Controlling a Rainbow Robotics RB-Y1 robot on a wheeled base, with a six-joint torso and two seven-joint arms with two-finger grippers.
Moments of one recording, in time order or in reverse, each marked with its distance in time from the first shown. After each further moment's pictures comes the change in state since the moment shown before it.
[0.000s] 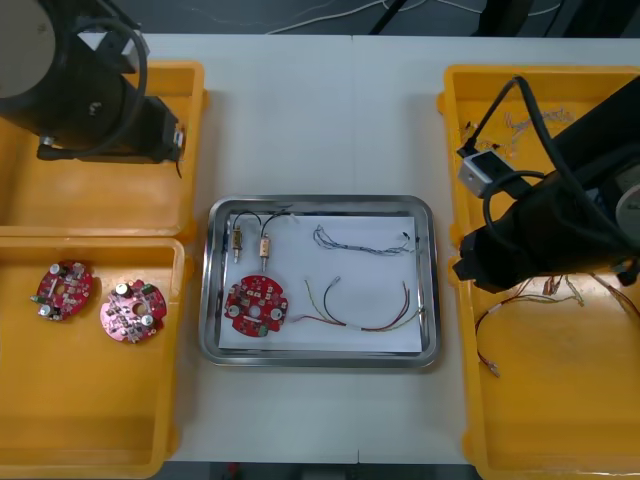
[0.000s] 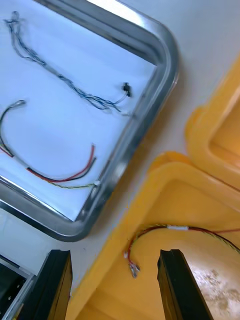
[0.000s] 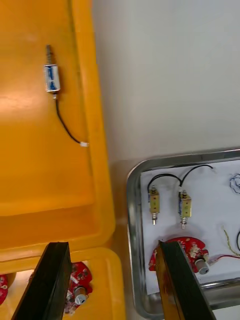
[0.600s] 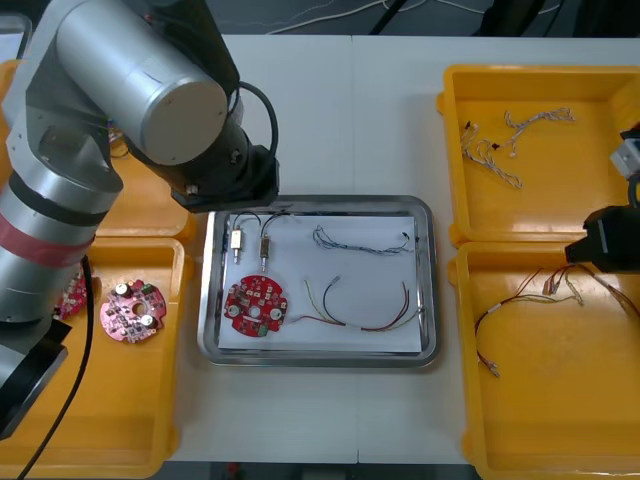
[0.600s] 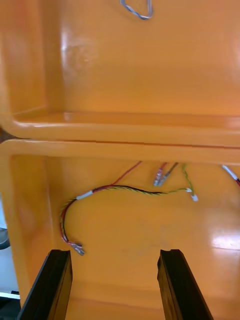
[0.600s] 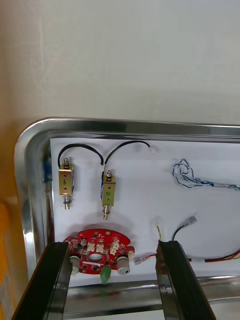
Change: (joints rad) right arm 0.216 0.000 -0.454 0.056 0.005 0.090 -0.007; left arm -0.049 -0.203 -0.263 0.043 -0.125 -0.003 0.337
